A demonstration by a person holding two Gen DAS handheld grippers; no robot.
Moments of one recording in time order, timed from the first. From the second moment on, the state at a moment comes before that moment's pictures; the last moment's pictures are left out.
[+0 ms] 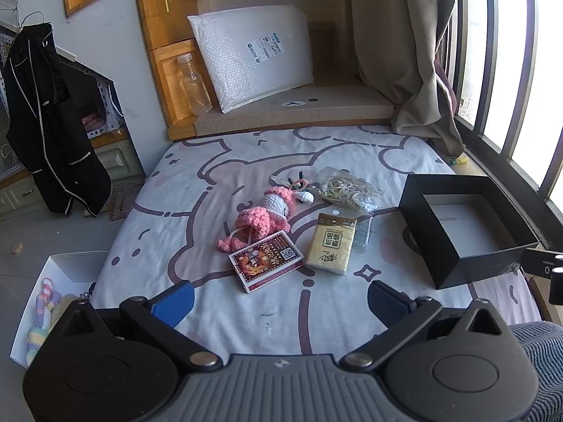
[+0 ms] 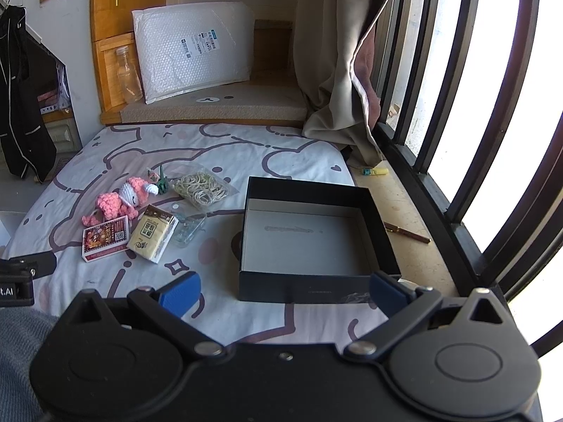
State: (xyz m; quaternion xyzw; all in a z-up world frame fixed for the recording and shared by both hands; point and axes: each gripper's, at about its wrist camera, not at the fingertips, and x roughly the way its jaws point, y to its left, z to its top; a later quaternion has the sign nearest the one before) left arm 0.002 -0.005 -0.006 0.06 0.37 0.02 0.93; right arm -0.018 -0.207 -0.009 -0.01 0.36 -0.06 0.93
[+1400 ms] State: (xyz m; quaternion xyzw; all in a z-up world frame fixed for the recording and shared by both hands) left arm 0.002 -0.006 -0.007 0.06 0.37 0.01 0.93; right arm -0.018 -0.207 -0.012 -0.01 0.36 -0.06 0.93
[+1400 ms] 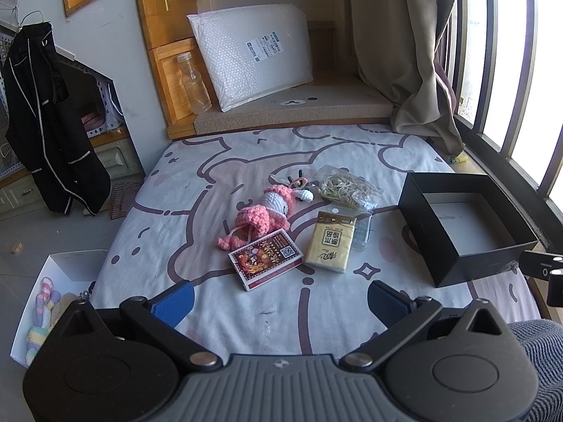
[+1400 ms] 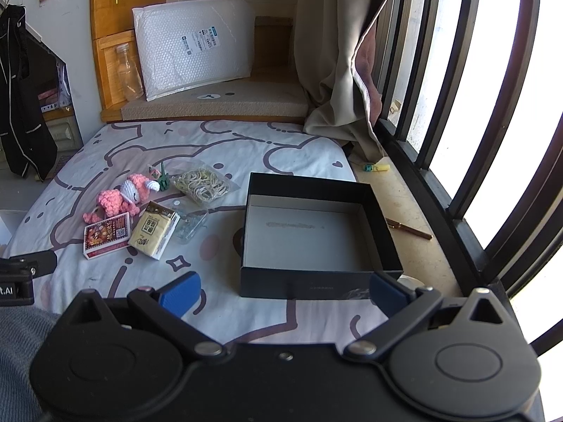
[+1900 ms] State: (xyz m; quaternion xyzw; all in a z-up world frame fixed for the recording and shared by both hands) left arm 0.002 -0.008 -0.009 0.06 0.37 0.01 0.93; right arm -0.019 -0.206 -0.014 -0.01 0.36 -0.06 0.93
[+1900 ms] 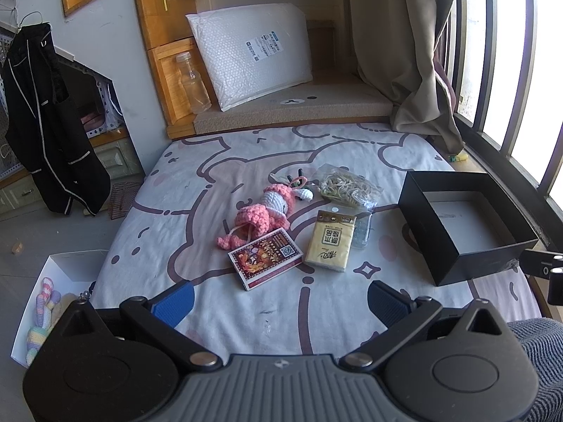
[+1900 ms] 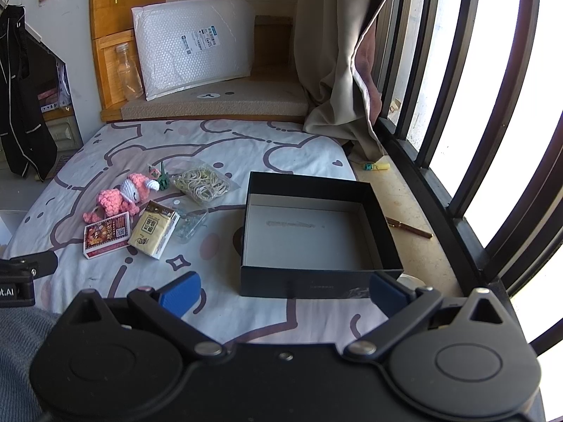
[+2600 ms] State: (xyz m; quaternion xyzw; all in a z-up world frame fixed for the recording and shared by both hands) left arm 0.001 -0.009 -0.017 0.06 0.37 0.01 0.93; right arm -0.017 -0.206 -0.018 -0.01 0.37 -0.06 0.93
